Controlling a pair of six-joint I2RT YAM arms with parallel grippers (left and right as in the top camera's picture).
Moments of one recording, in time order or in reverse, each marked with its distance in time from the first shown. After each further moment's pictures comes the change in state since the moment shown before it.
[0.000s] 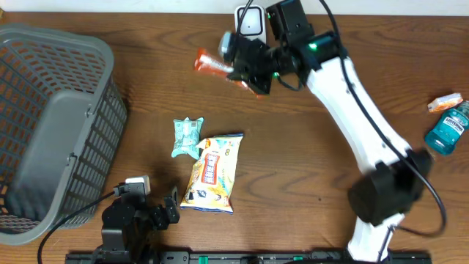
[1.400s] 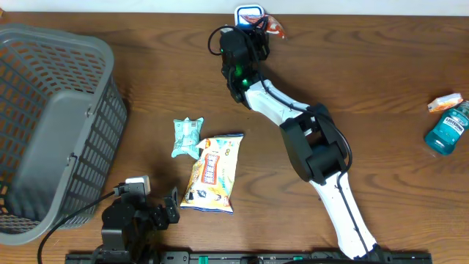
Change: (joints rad) left arm 0.000 0.000 0.000 0.000 0.000 0.000; right arm 0.135 0.537 -0.004 1.391 1.642 -1.229
